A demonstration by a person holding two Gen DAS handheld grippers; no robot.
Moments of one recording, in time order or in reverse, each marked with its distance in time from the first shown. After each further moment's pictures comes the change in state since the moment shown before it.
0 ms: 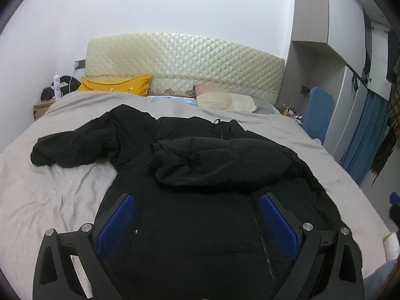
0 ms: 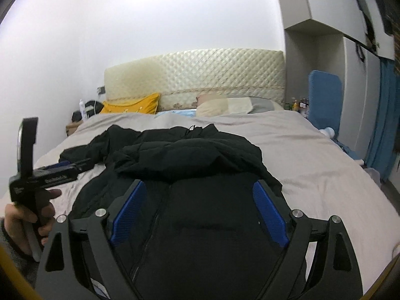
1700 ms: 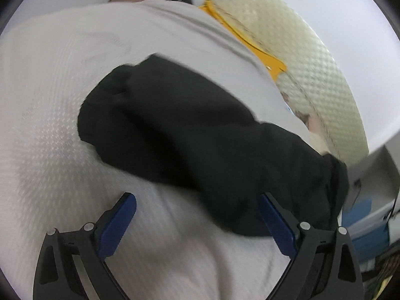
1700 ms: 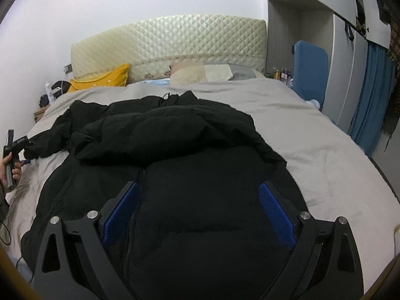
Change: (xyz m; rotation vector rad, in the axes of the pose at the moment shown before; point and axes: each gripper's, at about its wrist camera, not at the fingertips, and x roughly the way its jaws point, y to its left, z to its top) left arm 0.199 0.498 0.010 -0.704 0.198 0.034; right arm 0.100 0.015 -0.013 0.042 0.200 -0.178
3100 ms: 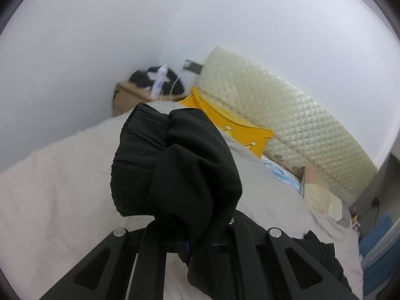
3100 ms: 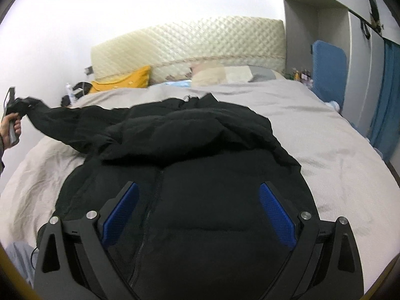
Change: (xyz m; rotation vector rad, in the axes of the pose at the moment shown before) left arm -0.174 -0.171 0.069 0.194 -0.406 0.155; right arm -0.016 -0.014 0.007 -0.030 -0.027 0.158
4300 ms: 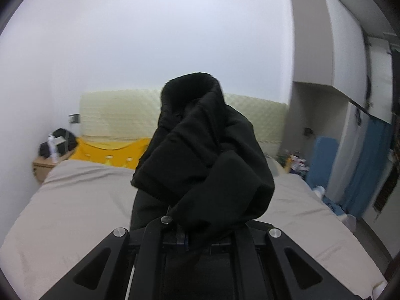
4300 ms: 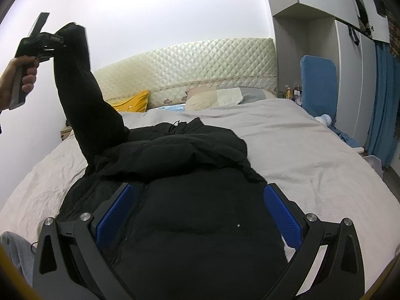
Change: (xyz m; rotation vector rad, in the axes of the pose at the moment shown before) left arm -0.179 -0.411 -0.095 0.514 -0.041 -0.358; right arm -0.057 -0.067 -0.001 0.030 -0.122 0.013
